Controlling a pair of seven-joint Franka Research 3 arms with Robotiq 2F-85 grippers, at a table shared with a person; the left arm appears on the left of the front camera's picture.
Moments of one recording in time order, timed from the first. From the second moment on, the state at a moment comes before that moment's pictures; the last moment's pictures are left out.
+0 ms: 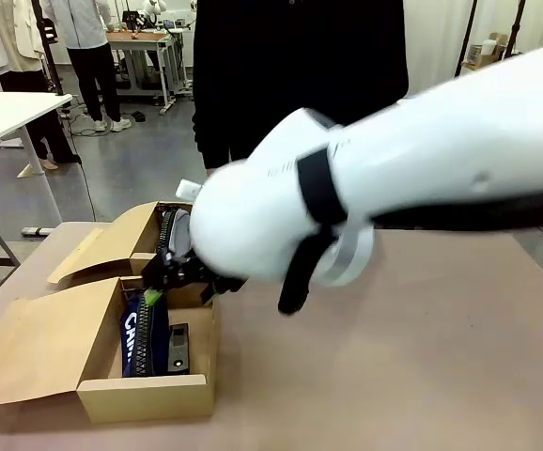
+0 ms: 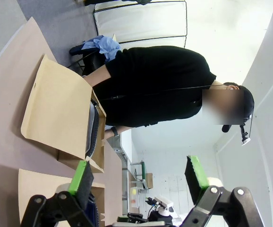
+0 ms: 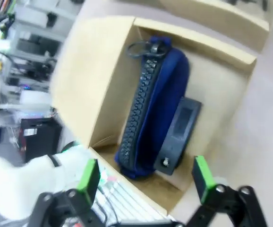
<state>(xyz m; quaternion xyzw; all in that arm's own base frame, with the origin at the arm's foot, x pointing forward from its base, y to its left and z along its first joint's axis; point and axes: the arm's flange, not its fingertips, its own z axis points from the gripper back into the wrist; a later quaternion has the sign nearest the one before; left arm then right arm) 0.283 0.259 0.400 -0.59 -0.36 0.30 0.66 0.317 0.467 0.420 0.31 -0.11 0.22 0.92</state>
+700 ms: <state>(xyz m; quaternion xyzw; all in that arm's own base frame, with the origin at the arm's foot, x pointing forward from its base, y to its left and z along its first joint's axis) 0.283 0.259 0.400 -0.59 -0.36 0.30 0.65 0.313 0.070 0.449 0.45 -0.10 0.16 0.87</state>
